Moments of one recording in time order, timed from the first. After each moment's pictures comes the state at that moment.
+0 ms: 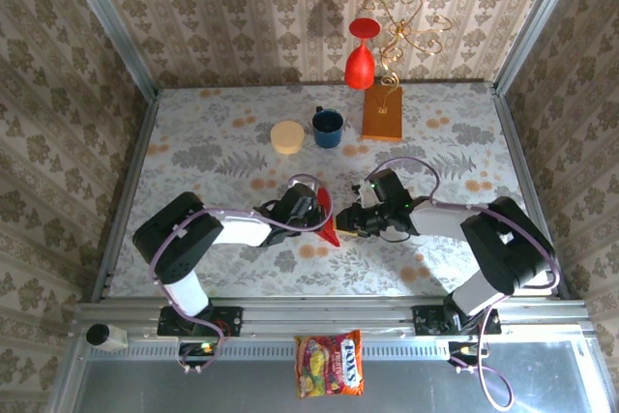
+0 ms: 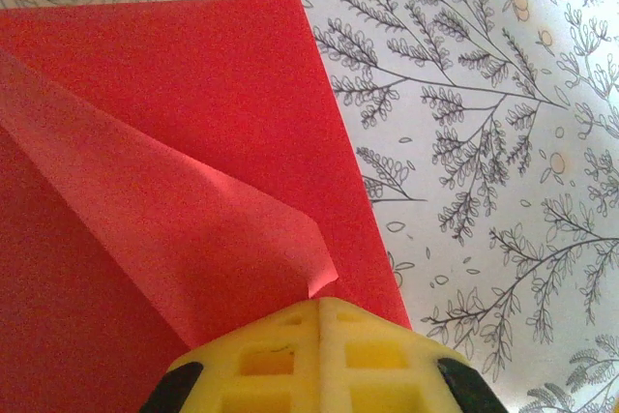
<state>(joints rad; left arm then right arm) -0.89 1.71 0.69 0.24 0.00 -0.72 0.52 1.58 0.63 0.04 -0.66 0.73</state>
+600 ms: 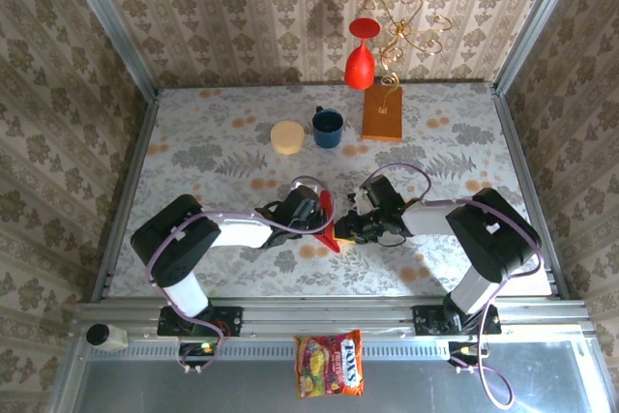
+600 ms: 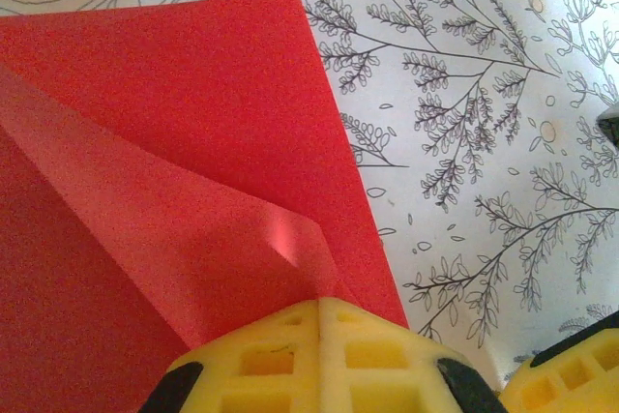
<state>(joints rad) -0.92 1.69 0.70 0.18 -0.01 -0.72 0.55 1.65 0.63 0.05 -0.65 0.73</state>
